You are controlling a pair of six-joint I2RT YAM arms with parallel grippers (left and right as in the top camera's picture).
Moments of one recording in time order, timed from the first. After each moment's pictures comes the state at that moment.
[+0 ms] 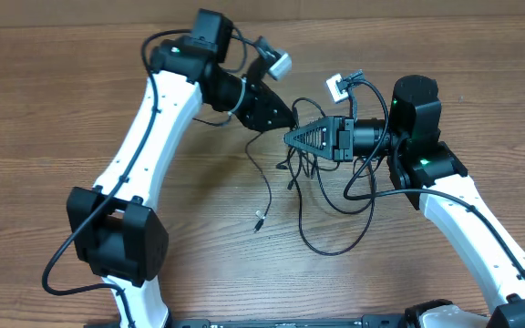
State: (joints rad) left arm -0.33 1.96 1.88 -1.15 0.91 0.37; right arm 0.25 1.41 0.96 0.14 -1.24 0.75
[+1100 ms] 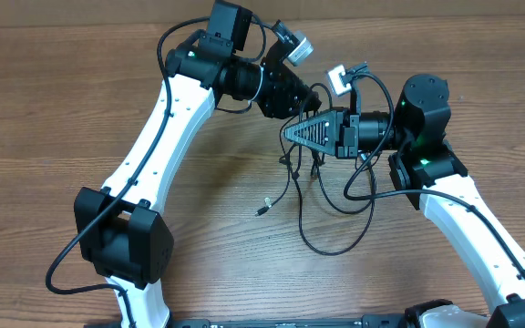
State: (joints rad) left arm -0.37 1.96 1.88 -0.88 0.98 0.26; right arm 0.25 1.41 0.96 0.36 -1.29 0.87
